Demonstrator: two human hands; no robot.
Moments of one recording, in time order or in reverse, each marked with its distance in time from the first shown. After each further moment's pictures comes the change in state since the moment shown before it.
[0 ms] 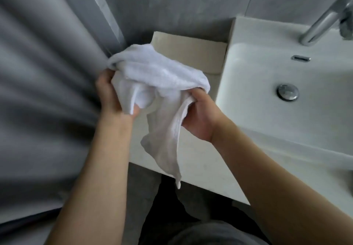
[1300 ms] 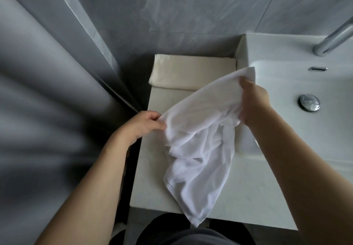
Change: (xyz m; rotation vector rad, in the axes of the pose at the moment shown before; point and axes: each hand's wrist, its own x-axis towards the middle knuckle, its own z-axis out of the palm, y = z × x) left_hand 0.171 0.018 -0.103 1.057 -0.415 -0.331; right_hand 0.107 -0.077 -0.014 -0.222 1.137 -0.143
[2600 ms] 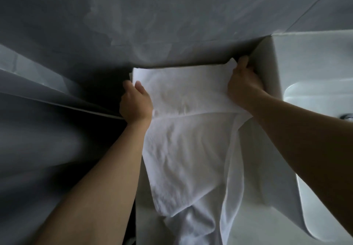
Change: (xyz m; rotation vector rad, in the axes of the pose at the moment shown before) left_hand 0.277 0.055 -0.029 0.437 0.810 0.001; right_hand 0.247 -0.015 0.115 -1.237 0.081 -0.310
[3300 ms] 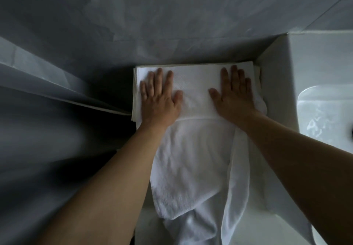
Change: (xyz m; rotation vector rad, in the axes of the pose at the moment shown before) left_hand -0.017 0.000 0.036 0.369 -0.299 0.538; right_hand -0.028 0.001 0.056 -0.069 -0.052 -0.290
